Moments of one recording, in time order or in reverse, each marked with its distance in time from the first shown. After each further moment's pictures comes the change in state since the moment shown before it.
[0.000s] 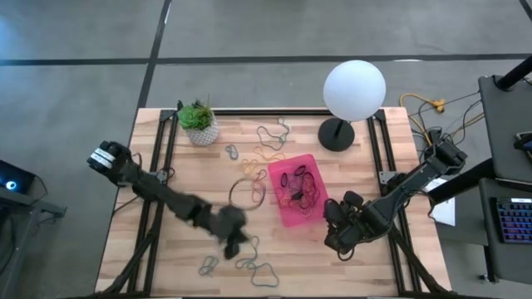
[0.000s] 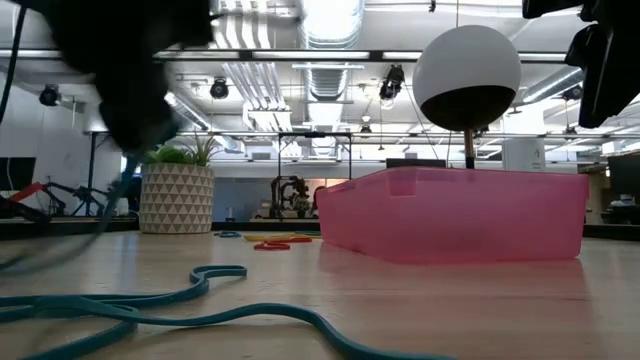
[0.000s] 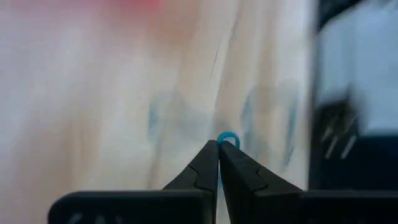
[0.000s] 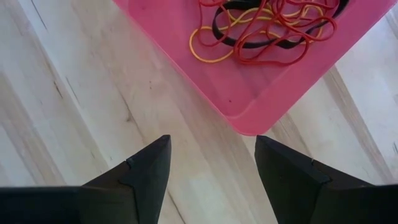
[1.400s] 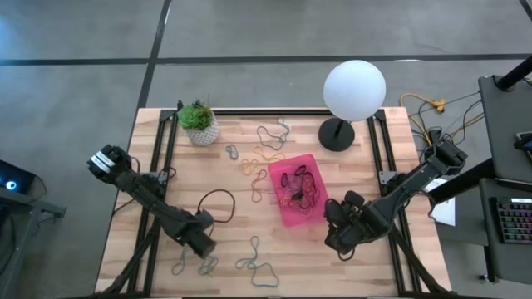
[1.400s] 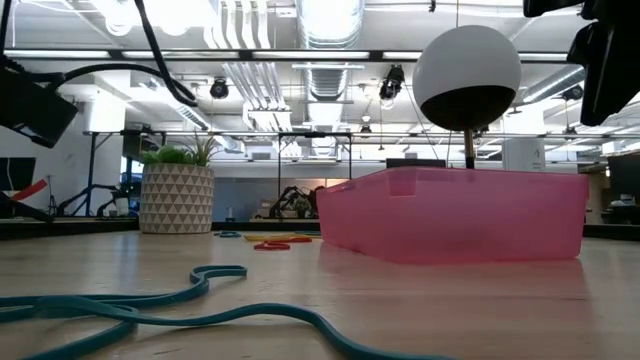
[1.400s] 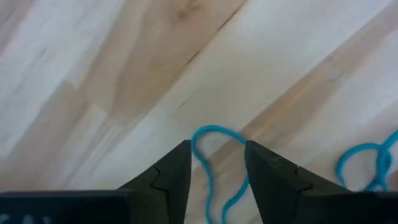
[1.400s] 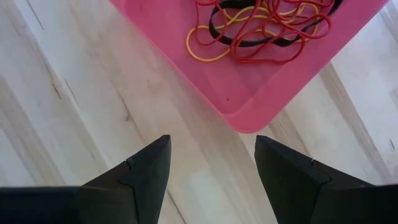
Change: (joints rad) left arm -0.202 0.041 0.015 -0.769 0.183 -0.643; right arm 0.006 0.000 0.009 -0.019 0.001 0.018
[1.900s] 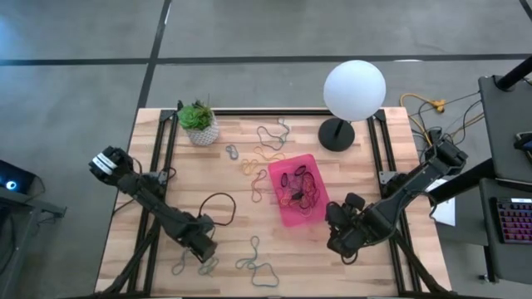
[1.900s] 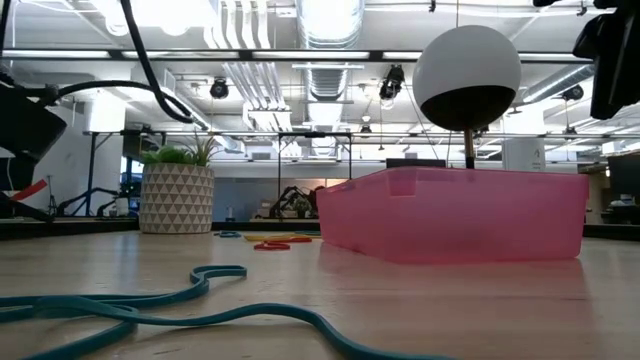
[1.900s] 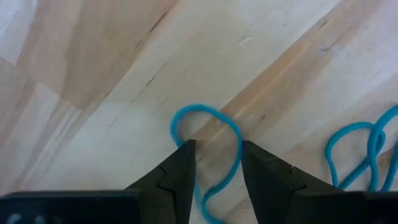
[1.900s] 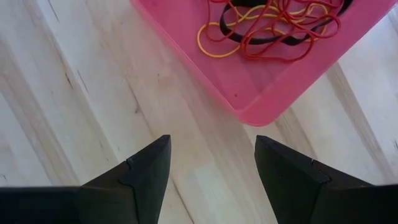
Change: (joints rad) left arm 0.001 0.031 -0.020 0.084 0.078 0.000; right arm 0.029 0.000 0.010 -0.002 0.001 -0.003
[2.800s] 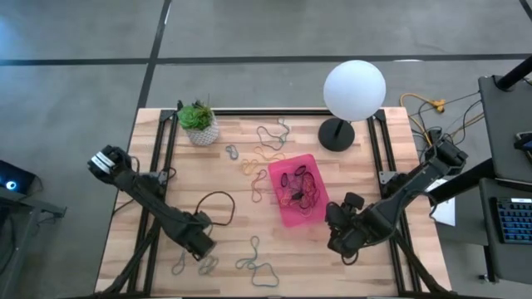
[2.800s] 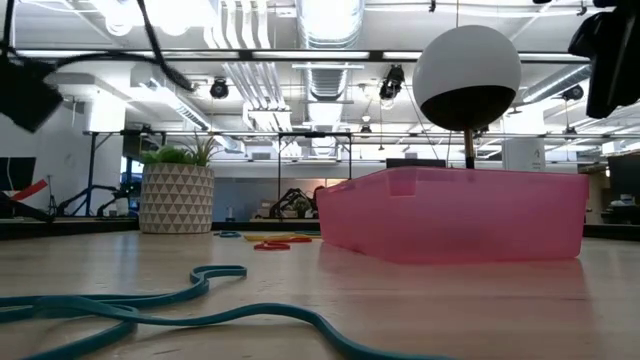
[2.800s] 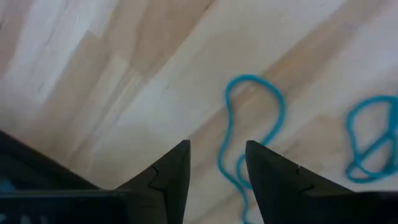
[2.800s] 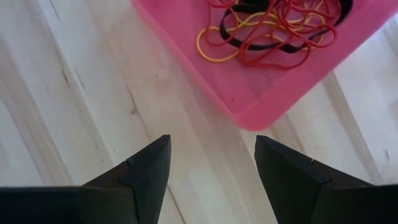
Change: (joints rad) left arm 0.001 -0.027 0.096 -0.227 0.036 0.020; right arm 0.003 0.000 0.000 -0.003 0.017 -0.043
